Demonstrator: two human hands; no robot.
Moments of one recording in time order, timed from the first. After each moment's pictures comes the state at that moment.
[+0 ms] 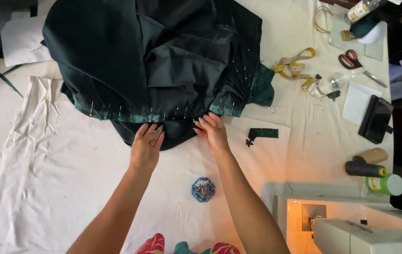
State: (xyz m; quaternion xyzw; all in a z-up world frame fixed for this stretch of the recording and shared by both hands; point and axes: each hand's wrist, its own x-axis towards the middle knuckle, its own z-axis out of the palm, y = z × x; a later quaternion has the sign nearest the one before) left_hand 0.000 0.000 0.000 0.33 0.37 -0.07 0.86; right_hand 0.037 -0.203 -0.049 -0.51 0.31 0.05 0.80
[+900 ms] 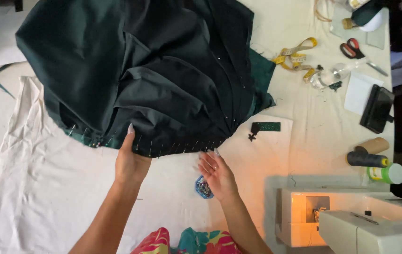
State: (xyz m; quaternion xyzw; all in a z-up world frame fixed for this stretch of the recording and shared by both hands) left_hand -0.010 0.024 0.084 0.29 0.37 -0.07 0.88; right_hand -0.092 -0.201 -0.020 -0.31 0.42 0.12 0.84
